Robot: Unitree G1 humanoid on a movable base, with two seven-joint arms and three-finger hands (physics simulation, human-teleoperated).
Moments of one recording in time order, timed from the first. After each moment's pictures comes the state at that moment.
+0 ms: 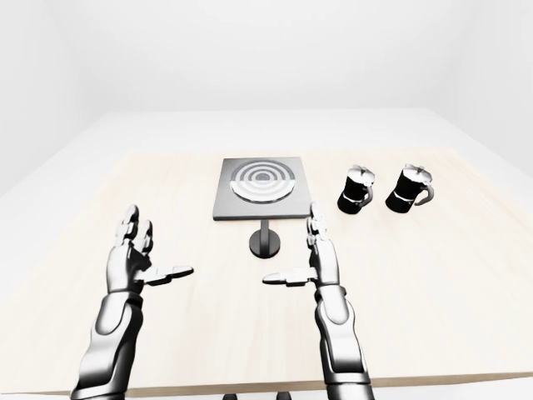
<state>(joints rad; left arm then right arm) 0.02 0.03 0.12 -0.07 -0.11 -0.01 0.00 0.01 -0.02 -0.03 -0.02 0.01 -0.04 0.06</state>
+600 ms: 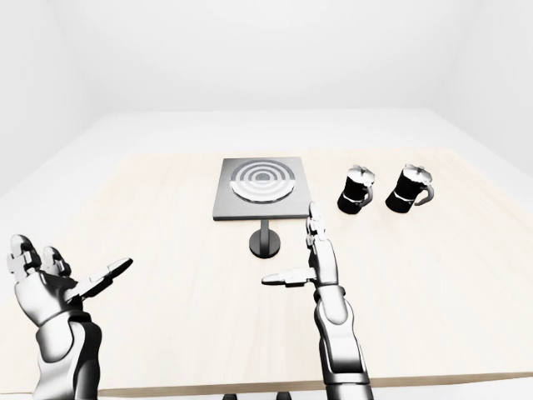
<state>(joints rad) 0.10 0.03 0.35 -0.18 -0.16 -0.08 0.32 0.01 -0.02 -0.02 -0.02 -0.01 -0.04 0.06</state>
